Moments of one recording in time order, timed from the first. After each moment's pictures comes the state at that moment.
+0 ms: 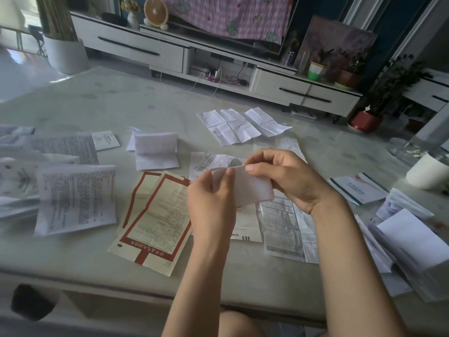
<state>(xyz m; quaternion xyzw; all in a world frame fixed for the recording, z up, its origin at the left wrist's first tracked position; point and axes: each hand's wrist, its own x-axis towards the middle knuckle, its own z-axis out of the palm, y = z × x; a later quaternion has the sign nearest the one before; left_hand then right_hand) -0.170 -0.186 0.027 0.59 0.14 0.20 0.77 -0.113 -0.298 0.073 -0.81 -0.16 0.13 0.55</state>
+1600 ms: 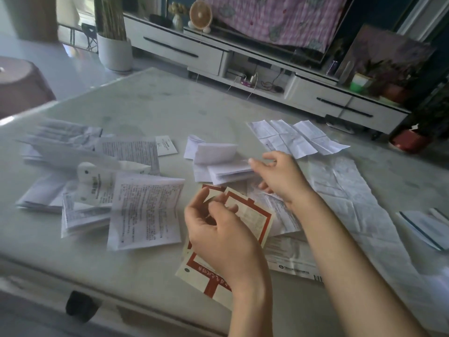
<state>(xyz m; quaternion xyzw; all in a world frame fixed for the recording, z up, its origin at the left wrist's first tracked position) -0.170 -0.135 0.022 0.33 0.40 0.37 0.77 -0.059 -0.178 0.036 -0.90 -0.05 0.05 0.44</state>
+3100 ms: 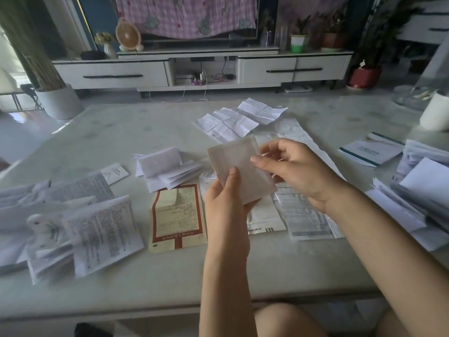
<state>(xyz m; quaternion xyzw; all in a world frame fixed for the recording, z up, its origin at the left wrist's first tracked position) -0.175 -0.181 0.037 0.47 0.08 0.05 0.88 -0.134 -0.289 0.061 -0.81 -0.05 0.00 0.59</state>
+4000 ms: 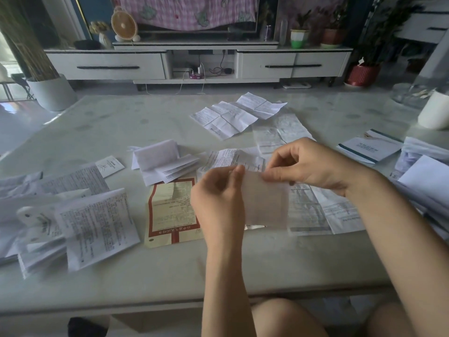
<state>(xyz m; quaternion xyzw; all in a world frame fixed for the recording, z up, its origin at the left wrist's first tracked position) -0.173 -0.173 0.025 0.66 0.10 0.21 0.72 -0.130 -0.316 0.070 -0.87 -0.14 0.10 0.46</state>
